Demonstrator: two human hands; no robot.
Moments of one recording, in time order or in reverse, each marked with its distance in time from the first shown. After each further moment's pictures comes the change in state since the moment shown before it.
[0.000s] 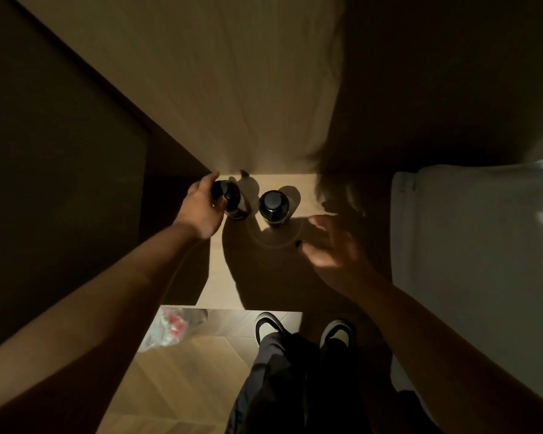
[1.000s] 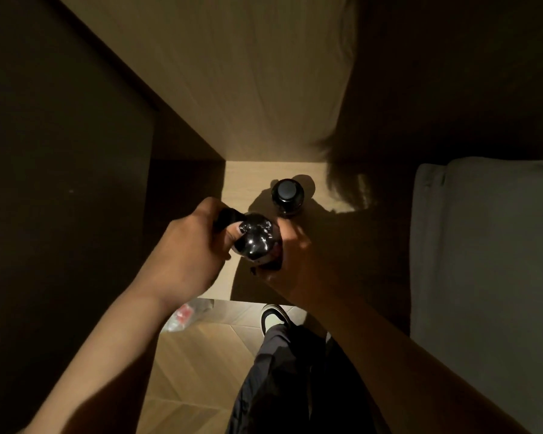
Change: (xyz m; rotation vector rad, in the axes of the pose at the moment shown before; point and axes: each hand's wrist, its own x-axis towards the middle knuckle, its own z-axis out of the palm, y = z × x) left_hand -0.108 0.028 -0.033 0.005 -0.039 0.099; right_hand 0.003 -0.027 0.075 0.305 -0.154 -0.048
